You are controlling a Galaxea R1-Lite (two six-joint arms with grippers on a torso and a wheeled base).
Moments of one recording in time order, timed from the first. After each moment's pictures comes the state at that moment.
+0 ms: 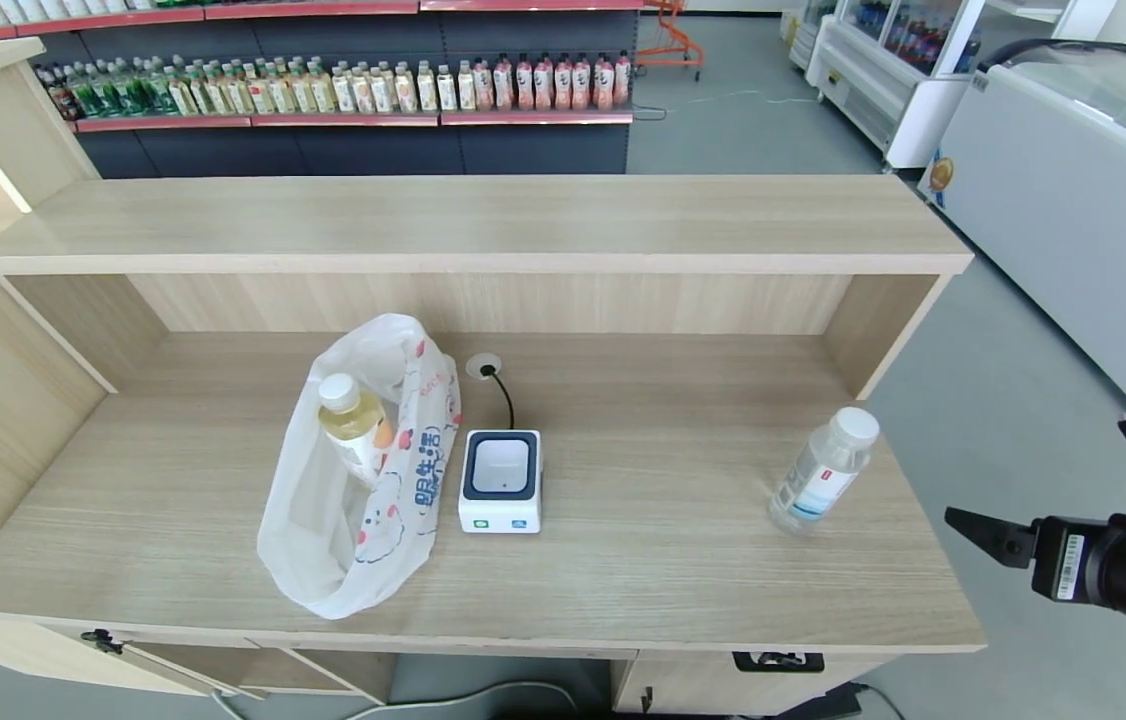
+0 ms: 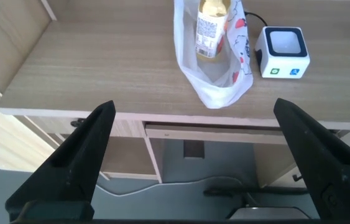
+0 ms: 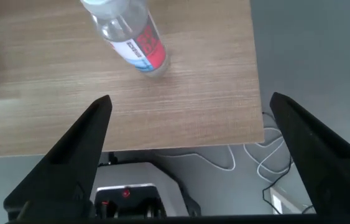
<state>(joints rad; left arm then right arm) 0.00 0.00 0.00 0.00 0.02 0.01 0.10 1.29 -0.35 -0.52 -0.08 0.13</state>
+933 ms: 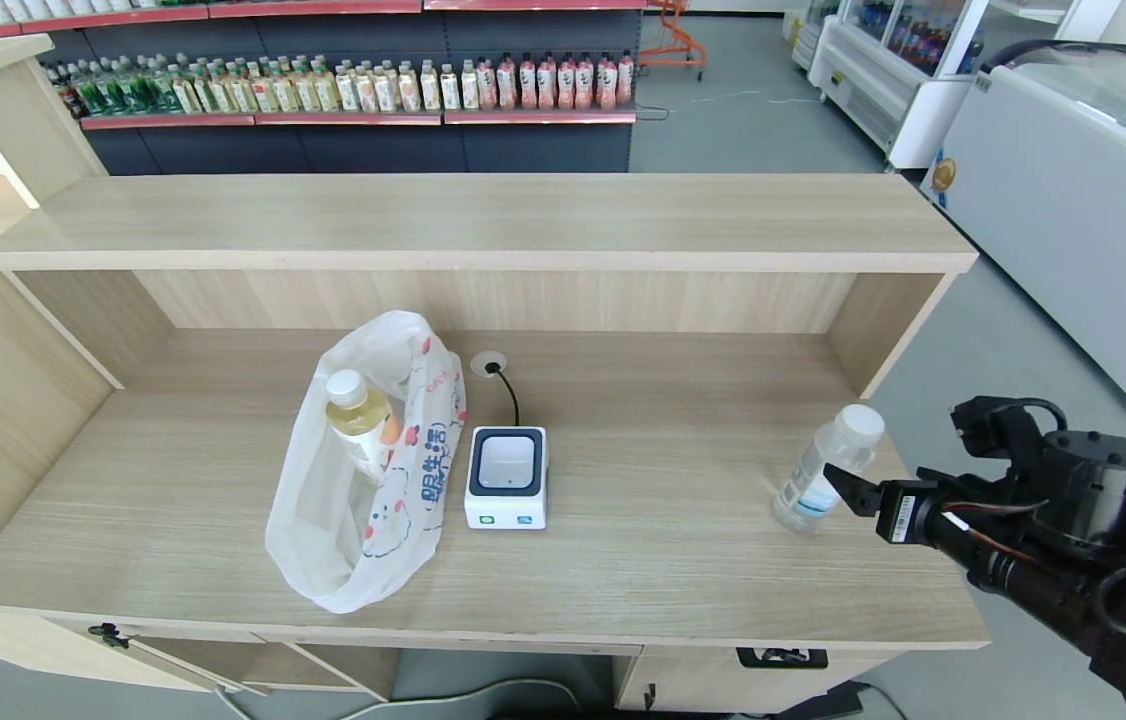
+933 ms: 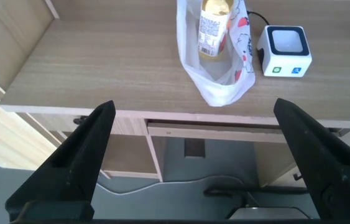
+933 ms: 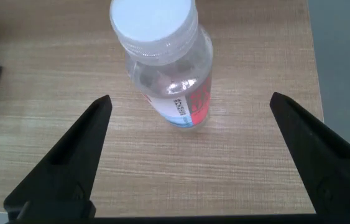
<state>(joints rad) 0.00 0.00 0.00 0.00 0.02 0.01 0.19 1.83 -0.30 -1.29 -0.09 0.10</state>
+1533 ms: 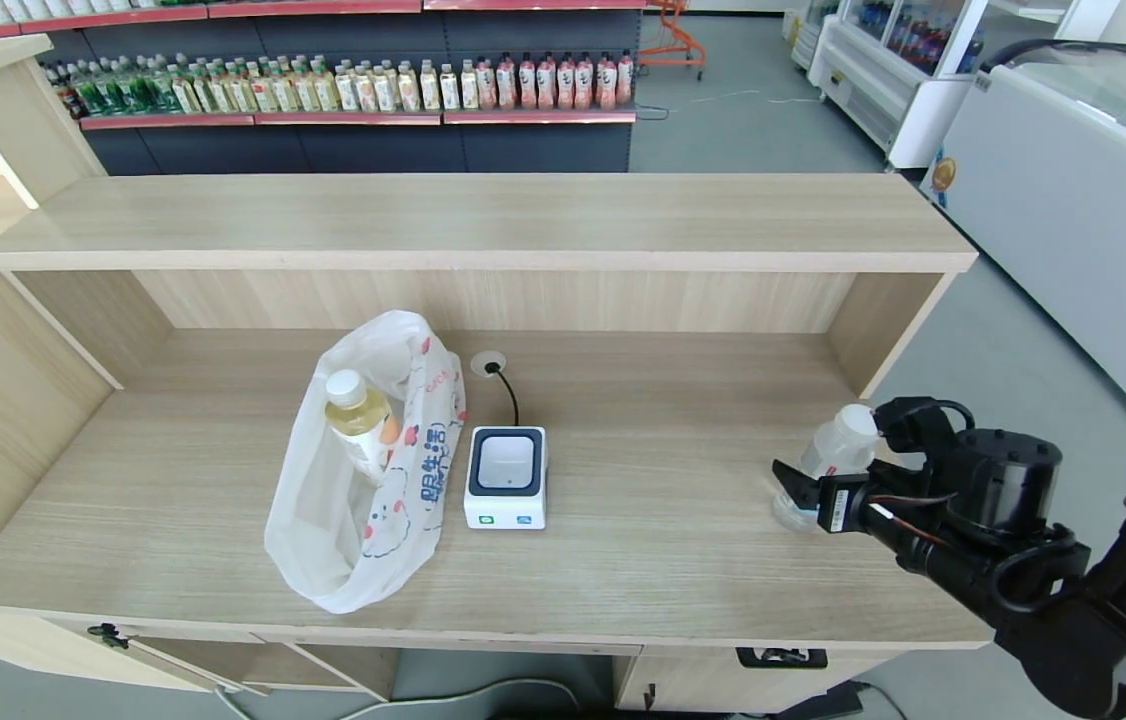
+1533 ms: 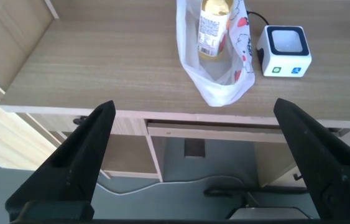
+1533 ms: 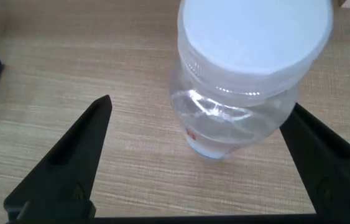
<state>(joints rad) 0.00 0.00 0.00 0.00 0.02 0.01 0.26 2.02 -0.42 -1.39 -0.09 0.05</state>
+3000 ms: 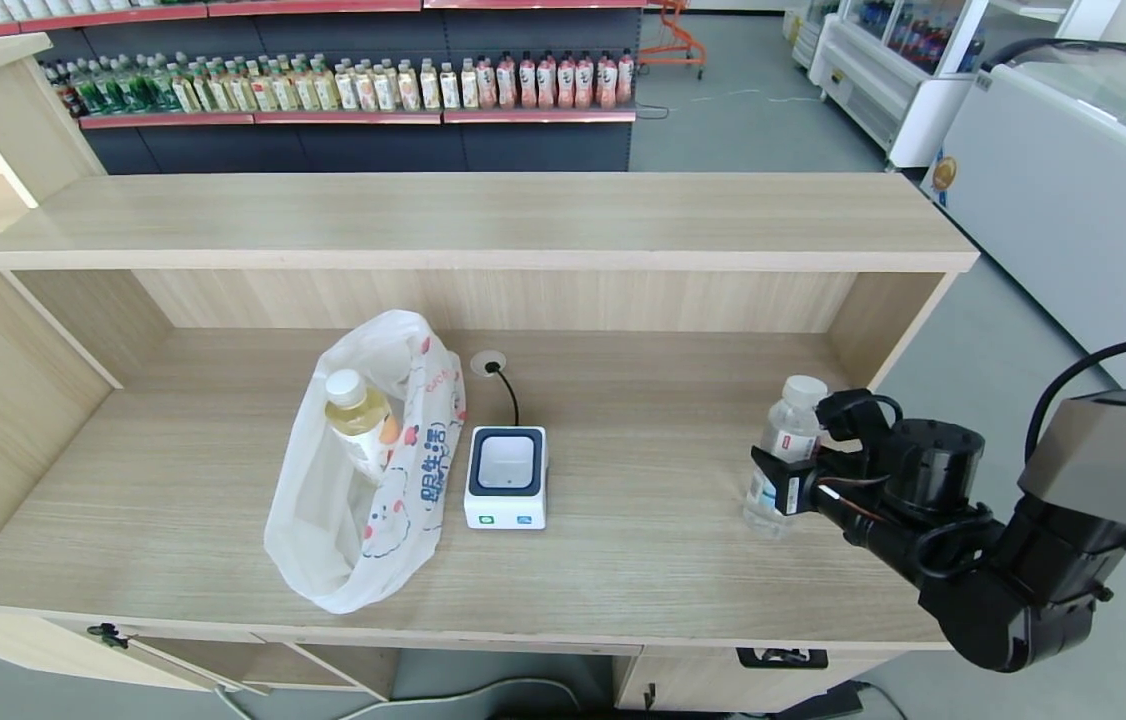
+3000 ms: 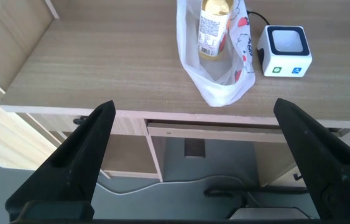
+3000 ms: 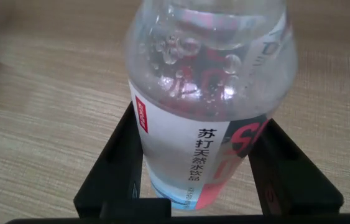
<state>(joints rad) 0.00 0.00 0.00 0.00 0.02 0.01 0.26 2.18 -0.59 -1.43 -0.02 -0.03</state>
